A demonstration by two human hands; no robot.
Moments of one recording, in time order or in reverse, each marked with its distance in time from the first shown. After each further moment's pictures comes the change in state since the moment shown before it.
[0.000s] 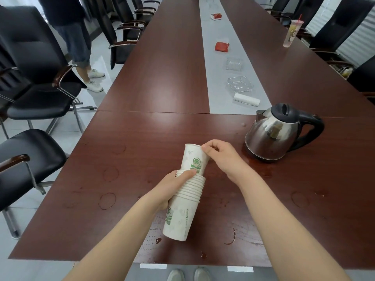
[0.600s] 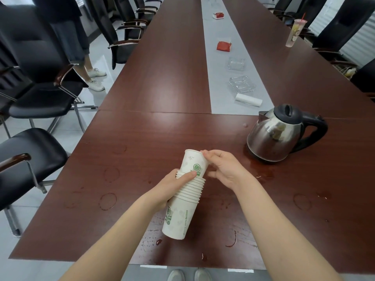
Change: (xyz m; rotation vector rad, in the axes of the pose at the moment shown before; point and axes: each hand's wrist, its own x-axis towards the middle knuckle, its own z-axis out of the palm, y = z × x) left_hand 0.012 -0.011 -0.014 0.048 -0.016 0.052; right_hand 0.005 0.028 0.006 0.486 -0.107 0.306
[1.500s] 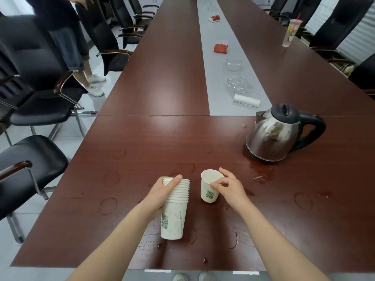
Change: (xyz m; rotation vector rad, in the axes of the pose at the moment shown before) left_hand 0.015 -0.036 -0.023 -0.012 0.188 0.028; right_hand -0.003 0.076 -0.046 -0.501 0.239 -0.177
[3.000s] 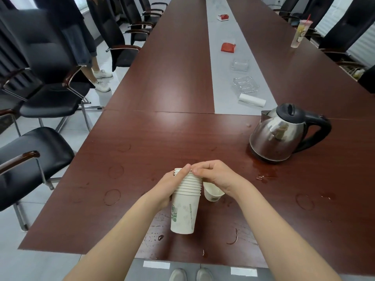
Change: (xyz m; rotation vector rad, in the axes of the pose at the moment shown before) left_hand -0.025 0.032 0.023 -0.043 -0.097 -0.021; right_hand -0.008 -0.078 0.015 0.239 -0.510 0.016
